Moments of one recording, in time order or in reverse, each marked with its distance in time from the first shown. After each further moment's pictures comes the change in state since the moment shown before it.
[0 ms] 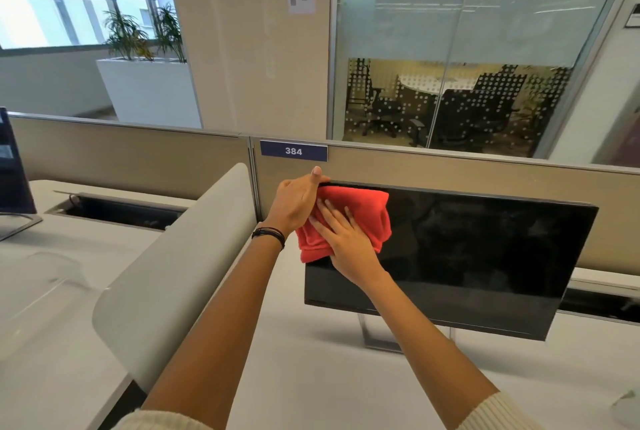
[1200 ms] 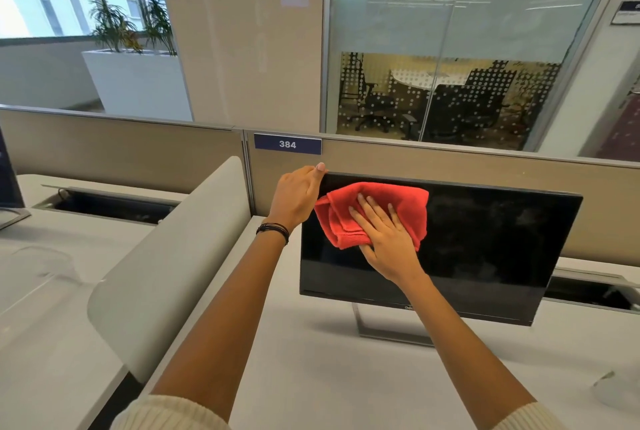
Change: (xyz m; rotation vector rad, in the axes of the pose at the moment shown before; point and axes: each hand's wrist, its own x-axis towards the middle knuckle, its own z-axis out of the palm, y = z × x) left_hand 0.000 0.003 0.013 0.132 0.130 0.068; right_hand -0.052 0.051 -0.025 -0.056 0.005 0.143
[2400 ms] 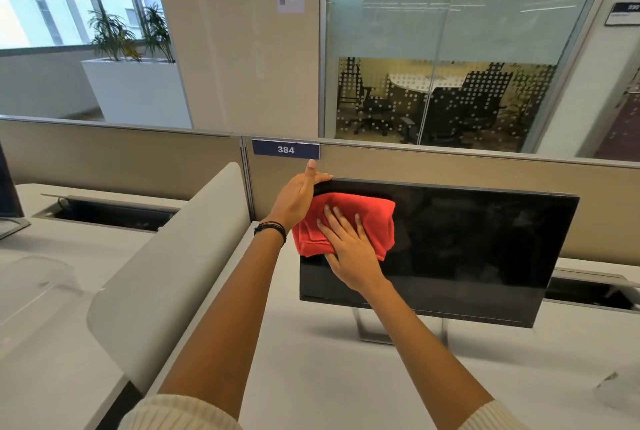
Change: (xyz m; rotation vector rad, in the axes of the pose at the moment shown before) left_hand 0.015 -0.013 0.011 -0.318 -0.153 -0.075; right_hand 0.018 -0.052 0.031 0.096 -0.051 0.016
